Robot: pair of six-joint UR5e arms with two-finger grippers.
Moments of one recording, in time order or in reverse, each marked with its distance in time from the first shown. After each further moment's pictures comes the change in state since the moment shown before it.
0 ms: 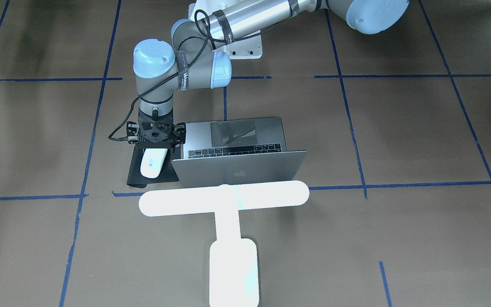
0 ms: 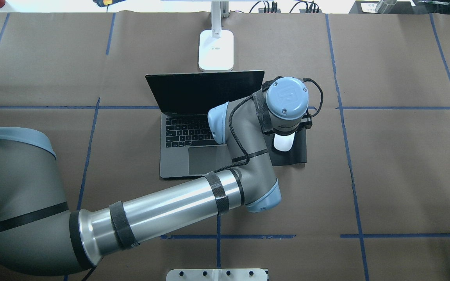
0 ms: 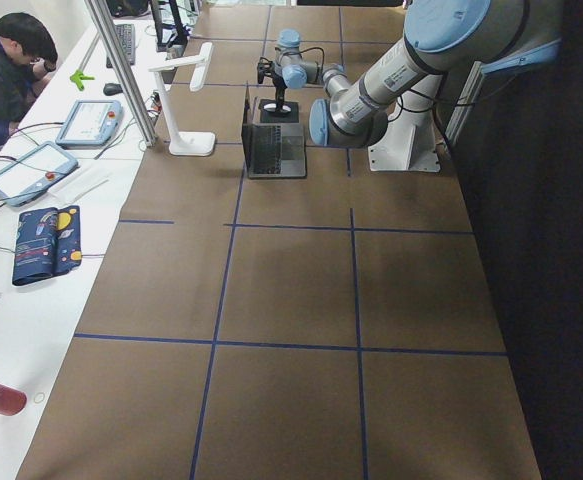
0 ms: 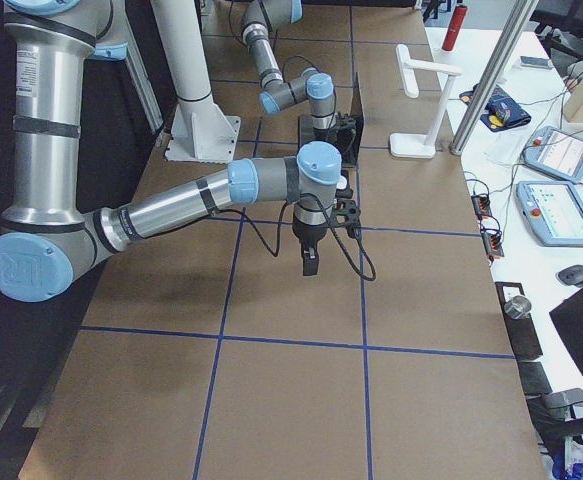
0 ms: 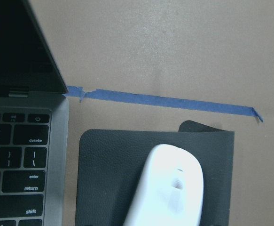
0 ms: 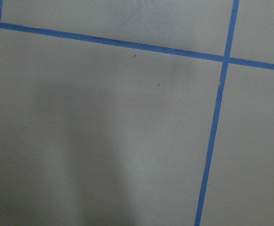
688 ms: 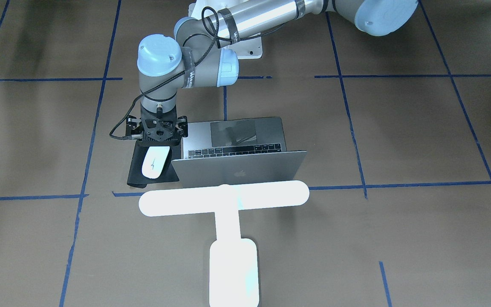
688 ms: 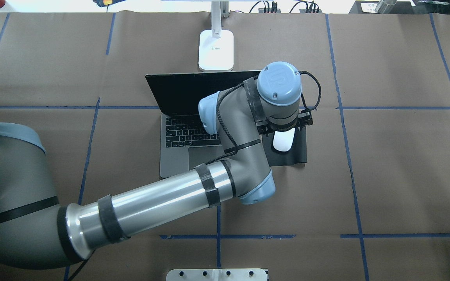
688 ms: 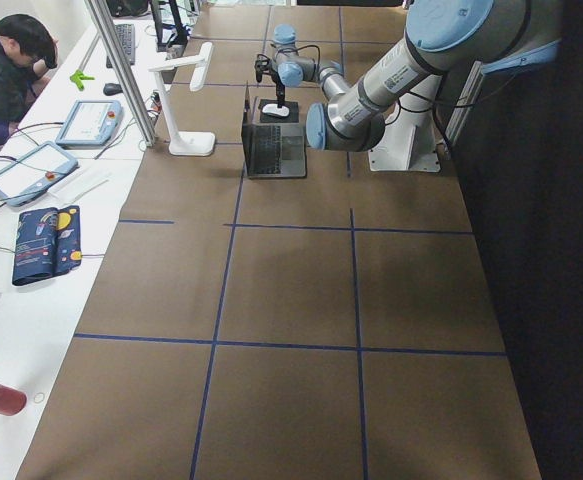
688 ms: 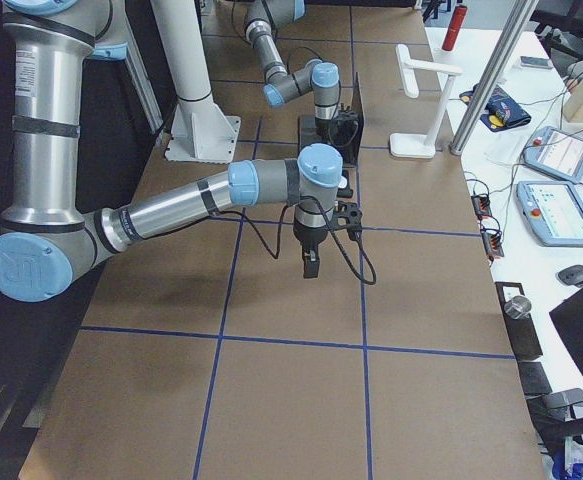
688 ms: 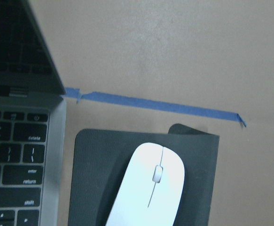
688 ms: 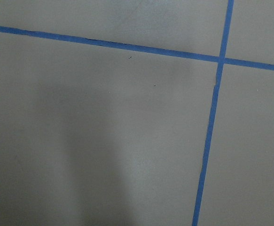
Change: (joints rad) left arm -0.031 0.087 -0.187 0.083 -0.140 -0.041; right arm 0.016 0.006 -0.016 0.001 0.000 0.002
